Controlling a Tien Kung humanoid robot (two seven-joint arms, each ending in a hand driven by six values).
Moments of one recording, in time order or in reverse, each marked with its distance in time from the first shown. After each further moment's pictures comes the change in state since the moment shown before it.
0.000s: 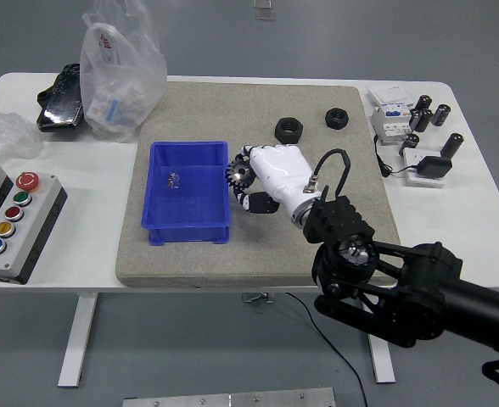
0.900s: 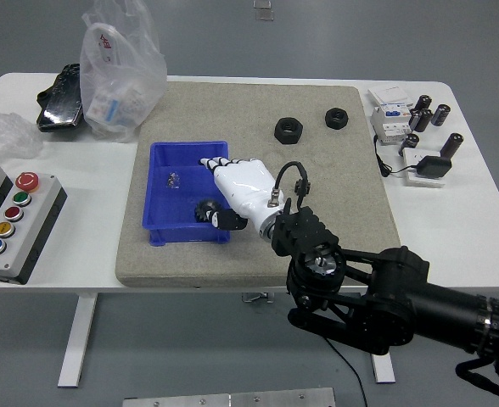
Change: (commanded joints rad) left arm 0.006 -0.007 -0.005 0.000 0.008 -0.004 0.000; right arm -0.017 0.070 0.001 -0.043 -0.020 0.059 -0.026
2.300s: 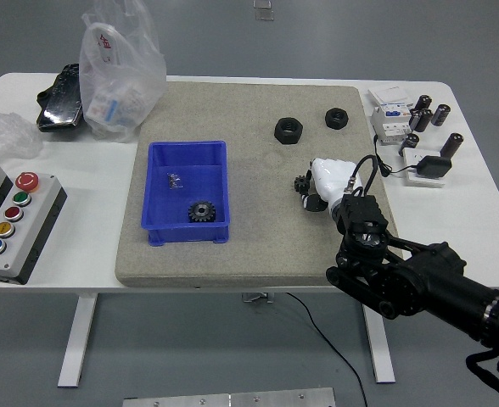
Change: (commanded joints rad) left arm 0.001 0.000 -0.004 0.000 0.005 -0.005 0.000; right arm -0.023 -0.016 0.092 -0.440 0.129 -0.087 0.035
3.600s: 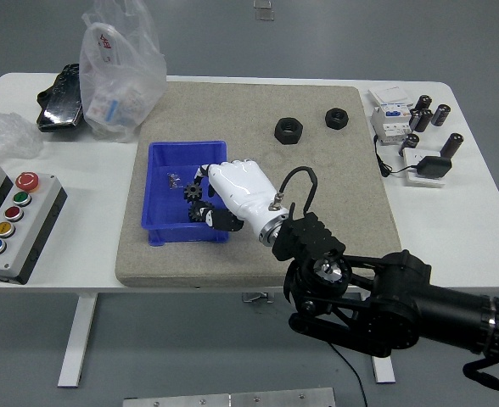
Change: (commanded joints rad) left arm 0.000 -0.001 -0.002 0.000 0.001 0.000 0.003; right arm 0.034 -0.001 -0.149 0.451 -0.028 -0.096 0.046
